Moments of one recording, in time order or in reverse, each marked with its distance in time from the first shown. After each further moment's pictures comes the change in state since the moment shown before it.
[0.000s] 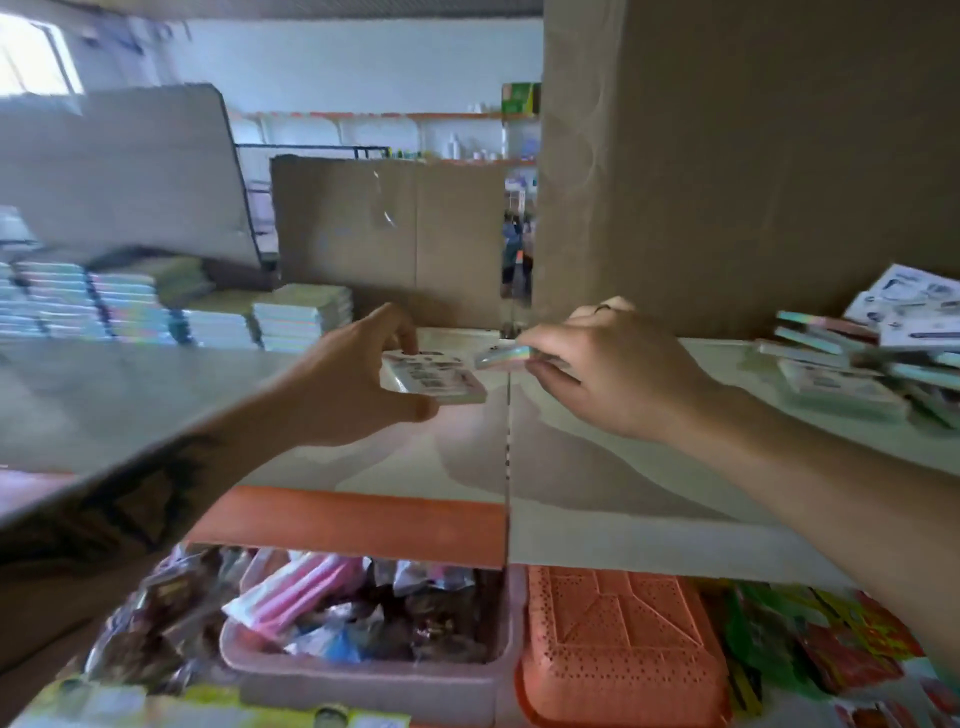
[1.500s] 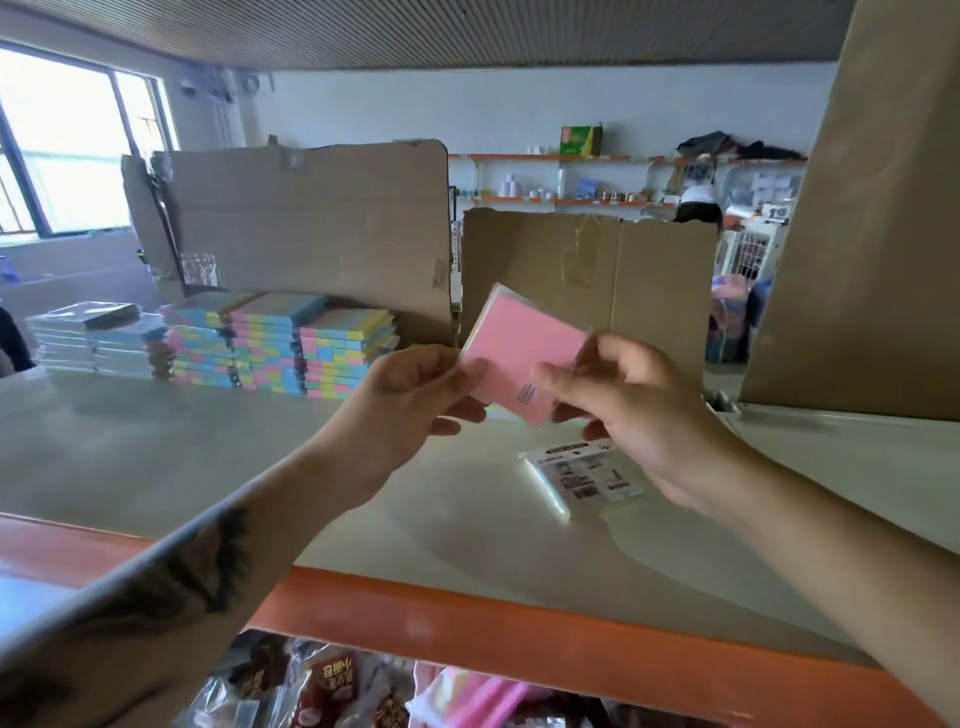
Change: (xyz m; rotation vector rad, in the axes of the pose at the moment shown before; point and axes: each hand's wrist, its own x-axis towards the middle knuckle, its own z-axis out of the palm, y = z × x) left_hand -0.010 -0.165 -0.100 -0.843 0.068 -0.168; right_hand 0.163 -0.172 0.056 1.296 0.045 0.604
